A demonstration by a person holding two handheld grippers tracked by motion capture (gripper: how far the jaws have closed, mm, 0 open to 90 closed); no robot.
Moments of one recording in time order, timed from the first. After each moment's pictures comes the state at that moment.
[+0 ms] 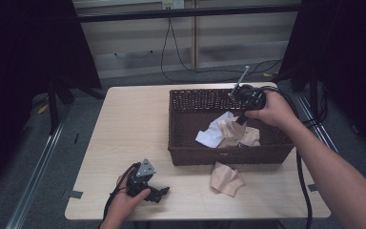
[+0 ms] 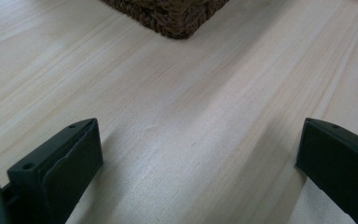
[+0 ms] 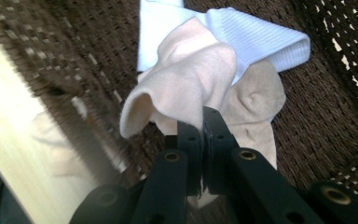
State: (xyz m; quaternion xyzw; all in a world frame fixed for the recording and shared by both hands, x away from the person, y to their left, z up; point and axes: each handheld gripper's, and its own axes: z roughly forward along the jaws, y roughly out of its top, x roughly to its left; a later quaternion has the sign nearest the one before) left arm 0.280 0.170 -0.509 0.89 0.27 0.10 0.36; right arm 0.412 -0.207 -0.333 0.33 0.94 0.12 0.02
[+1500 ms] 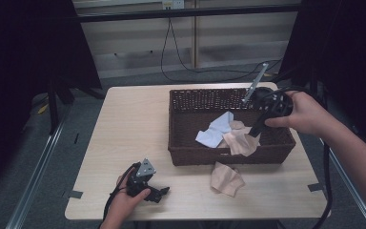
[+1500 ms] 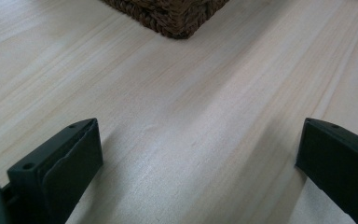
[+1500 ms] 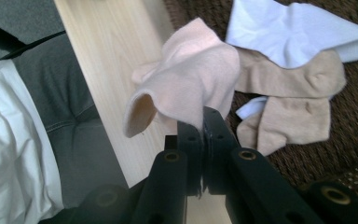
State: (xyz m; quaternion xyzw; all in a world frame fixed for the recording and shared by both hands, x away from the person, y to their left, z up) left arm 0.280 0.170 -0.509 0.89 0.27 0.10 0.36; right arm 0.335 -0.212 -0.271 0.25 0.96 0.15 -0.04
